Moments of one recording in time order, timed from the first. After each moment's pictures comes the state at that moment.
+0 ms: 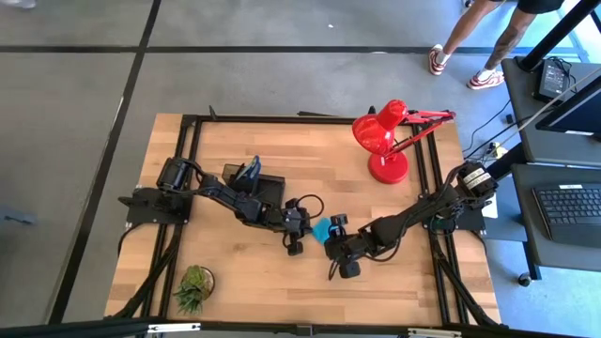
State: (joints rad) left arm -0.18 2.02 0.93 0.31 -0.15 -0.29; right arm 0.47 1.76 0.98 -0.23 0.31 0.13
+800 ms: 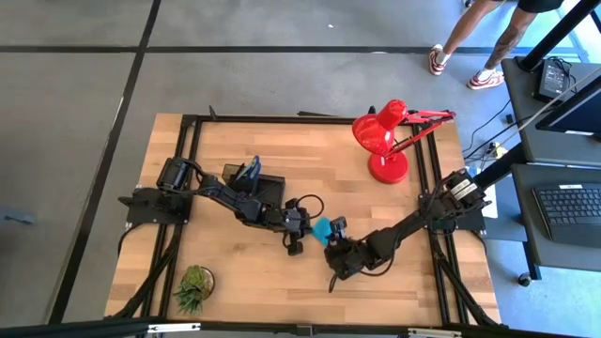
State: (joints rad) left arm -0.18 2.02 0.93 0.31 -0.16 -0.29; right arm 0.52 1.91 0.98 -0.24 0.59 -0.01
